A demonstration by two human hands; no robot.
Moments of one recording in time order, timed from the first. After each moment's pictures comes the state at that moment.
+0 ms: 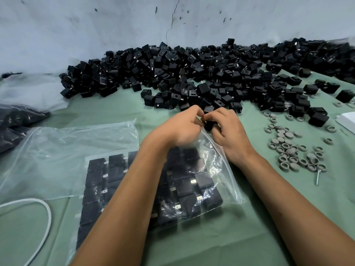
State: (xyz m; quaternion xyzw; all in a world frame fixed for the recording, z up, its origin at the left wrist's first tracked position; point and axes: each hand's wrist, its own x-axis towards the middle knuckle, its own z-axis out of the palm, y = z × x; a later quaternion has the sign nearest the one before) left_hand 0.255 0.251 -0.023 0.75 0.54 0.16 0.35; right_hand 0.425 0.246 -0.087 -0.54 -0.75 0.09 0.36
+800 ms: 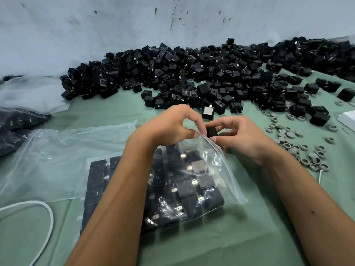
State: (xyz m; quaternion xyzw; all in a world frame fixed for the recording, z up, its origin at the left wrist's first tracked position) left_hand 0.228 0.257 -0.016 0.83 0.44 0.18 0.31; right_hand 0.449 0.231 -0.065 -0.47 -0.62 0.48 0.39
